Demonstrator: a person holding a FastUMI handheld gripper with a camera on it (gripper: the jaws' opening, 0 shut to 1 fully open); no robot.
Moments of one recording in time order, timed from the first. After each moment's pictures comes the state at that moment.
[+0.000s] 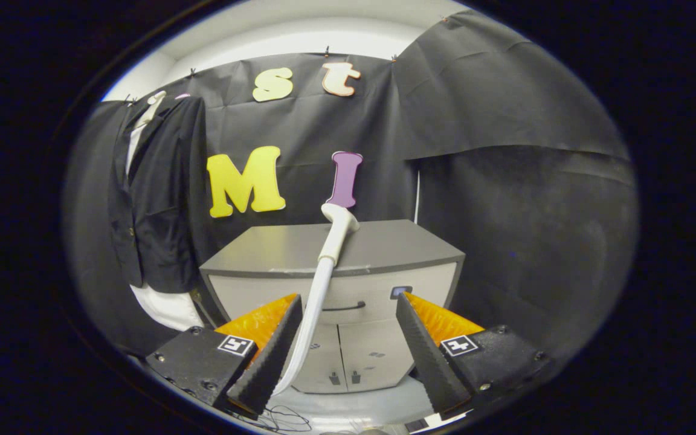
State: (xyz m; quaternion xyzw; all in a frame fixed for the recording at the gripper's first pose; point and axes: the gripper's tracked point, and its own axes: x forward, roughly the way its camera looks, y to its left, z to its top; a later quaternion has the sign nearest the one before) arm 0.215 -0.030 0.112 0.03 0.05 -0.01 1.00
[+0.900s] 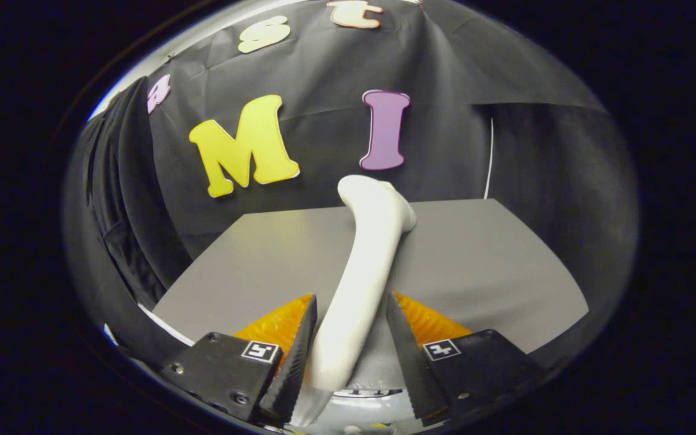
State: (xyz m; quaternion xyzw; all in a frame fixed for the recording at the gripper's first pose) arm 0.438 -0.002 0.109 0.05 0.19 0.11 0.97
